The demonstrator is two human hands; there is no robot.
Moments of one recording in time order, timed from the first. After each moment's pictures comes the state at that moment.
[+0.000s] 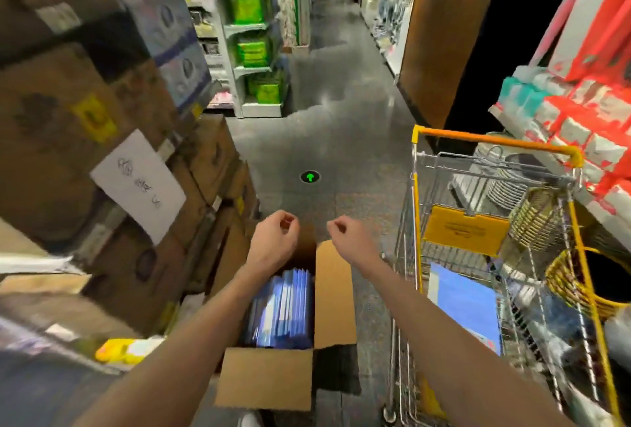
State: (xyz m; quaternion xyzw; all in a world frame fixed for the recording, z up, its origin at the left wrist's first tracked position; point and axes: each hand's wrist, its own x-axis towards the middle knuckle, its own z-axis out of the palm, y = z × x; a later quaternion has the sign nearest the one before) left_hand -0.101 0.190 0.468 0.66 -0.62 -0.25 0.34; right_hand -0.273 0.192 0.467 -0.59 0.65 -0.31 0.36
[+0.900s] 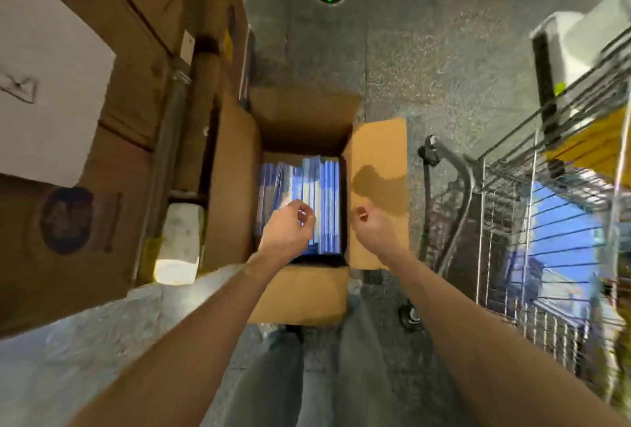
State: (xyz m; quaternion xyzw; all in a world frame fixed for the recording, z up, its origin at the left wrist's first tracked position) left_hand 0.044 0.035 0.150 0.68 -0.55 -0.47 0.10; right_hand -0.145 0.035 0.148 -0.44 0.76 -0.07 0.47
